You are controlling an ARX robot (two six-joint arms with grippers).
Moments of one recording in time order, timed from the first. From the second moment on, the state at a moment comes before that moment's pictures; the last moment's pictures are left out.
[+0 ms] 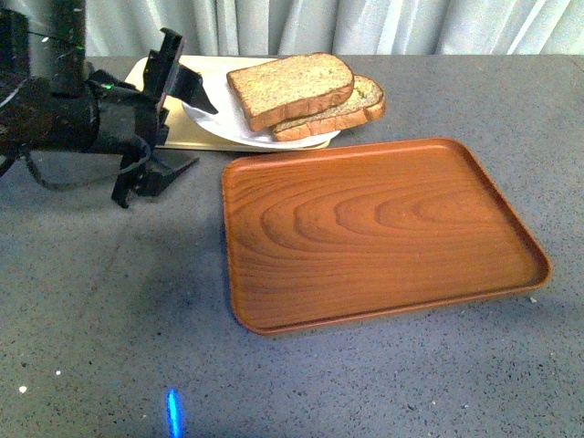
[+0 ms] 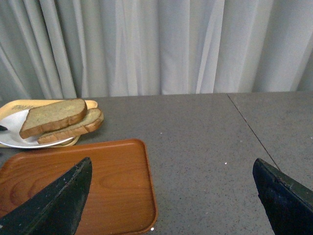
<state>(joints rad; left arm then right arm) -0.18 2.23 1.11 0.56 0.35 -1.19 0.00 0.00 0.02 0.00 0.00 0.00</state>
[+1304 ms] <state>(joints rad) 0.00 0.68 0.02 0.66 0.00 -0.01 0.00 0.00 0.02 0.00 0.00 0.00</state>
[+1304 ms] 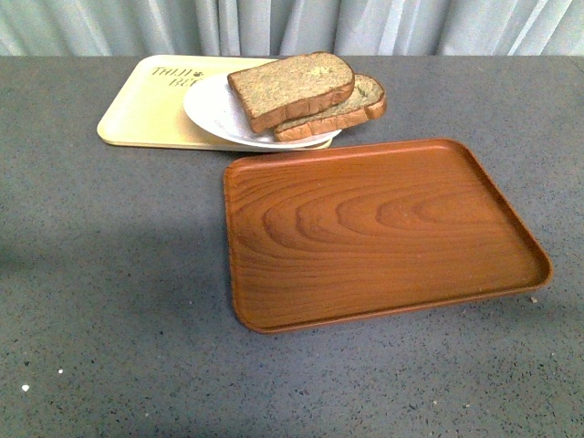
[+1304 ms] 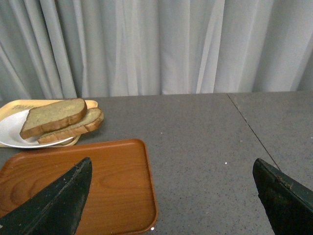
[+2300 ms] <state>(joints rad) 0.00 0.22 0.01 0.22 0.00 -0.01 0.00 0.00 0.02 0.00 0.00 0.00</state>
